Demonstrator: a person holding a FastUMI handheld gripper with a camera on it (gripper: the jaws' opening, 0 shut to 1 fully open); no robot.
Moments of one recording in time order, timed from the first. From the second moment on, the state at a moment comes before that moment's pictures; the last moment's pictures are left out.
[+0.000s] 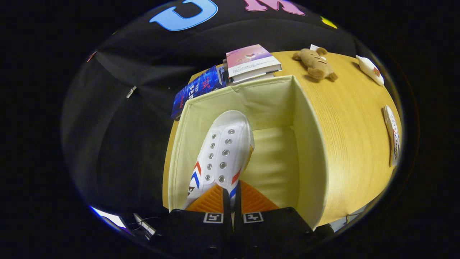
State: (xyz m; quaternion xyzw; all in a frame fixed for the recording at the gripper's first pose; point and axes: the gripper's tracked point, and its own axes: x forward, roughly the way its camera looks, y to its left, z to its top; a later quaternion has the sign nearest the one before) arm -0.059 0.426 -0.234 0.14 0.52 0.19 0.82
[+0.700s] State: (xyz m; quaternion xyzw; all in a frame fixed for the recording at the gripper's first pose) arm -0.049 0.364 -0.149 0.08 0.40 0.29 0.87
